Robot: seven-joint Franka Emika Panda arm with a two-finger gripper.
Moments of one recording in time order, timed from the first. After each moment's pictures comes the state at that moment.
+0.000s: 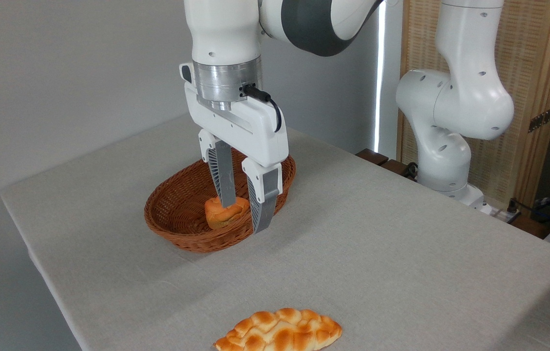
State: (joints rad) arm -0.04 -0.16 0.03 -2.01 -0.03 1.92 0.80
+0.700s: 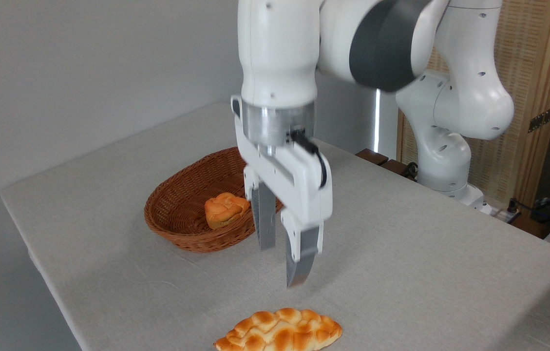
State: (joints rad) arm -0.04 -0.13 0.22 -2.07 -0.03 2.08 1.19
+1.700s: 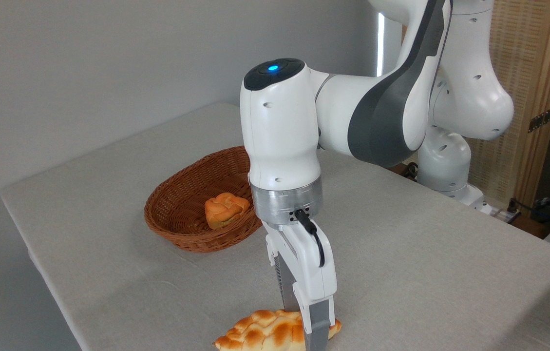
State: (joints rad) arm -0.05 0.01 0.27 -2.13 0.09 2.25 1.29
